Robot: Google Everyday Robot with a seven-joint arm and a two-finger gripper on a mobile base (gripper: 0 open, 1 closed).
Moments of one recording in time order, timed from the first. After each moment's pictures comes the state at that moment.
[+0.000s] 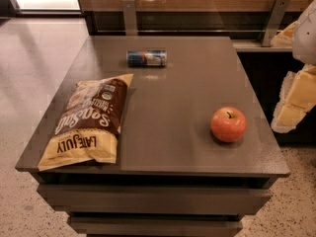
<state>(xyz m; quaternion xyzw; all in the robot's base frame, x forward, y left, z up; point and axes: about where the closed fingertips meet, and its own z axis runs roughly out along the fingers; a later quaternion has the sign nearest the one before) 0.438 -0.215 0.981 -0.60 0.78 -0.04 0.17</state>
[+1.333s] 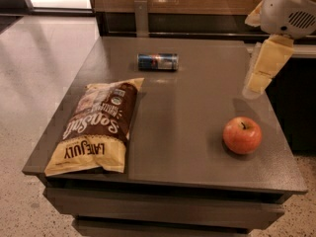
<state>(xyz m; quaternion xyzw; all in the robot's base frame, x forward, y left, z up) 0.501 -0.187 0.993 -0.62 0.76 -0.03 0.19</state>
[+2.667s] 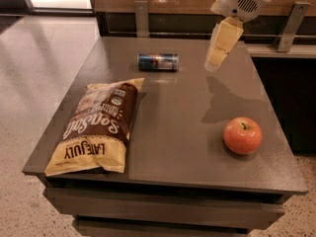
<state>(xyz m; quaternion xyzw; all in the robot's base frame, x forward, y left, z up) 0.600 -0.138 0.984 -0.63 0.75 0.00 0.23</state>
